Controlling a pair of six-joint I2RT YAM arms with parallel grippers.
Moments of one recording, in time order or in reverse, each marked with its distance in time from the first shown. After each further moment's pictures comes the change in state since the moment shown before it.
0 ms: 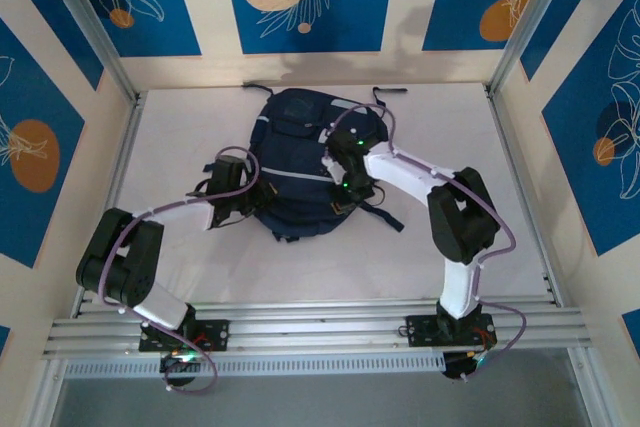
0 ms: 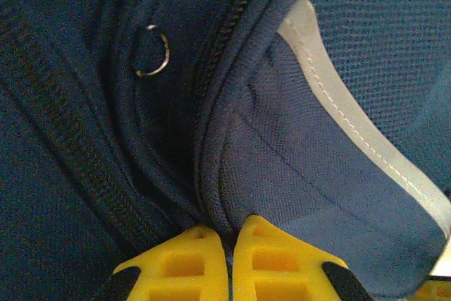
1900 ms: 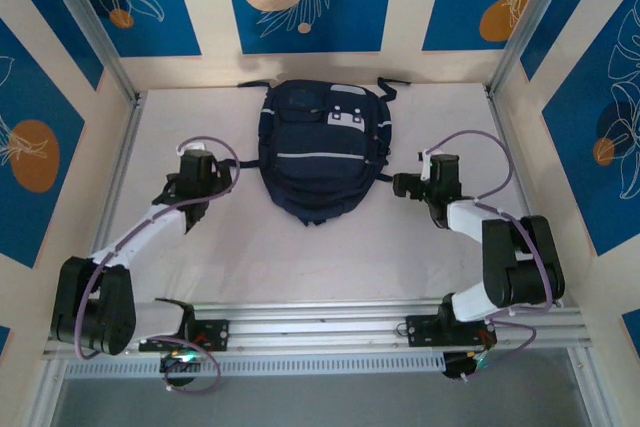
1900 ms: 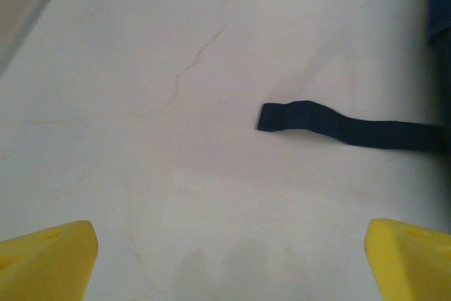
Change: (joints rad) left arm 0.128 -0.271 -0.021 -0.185 -0.692 0.690; right arm -0.493 -0.401 -0.861 1.250 0.156 -0.074
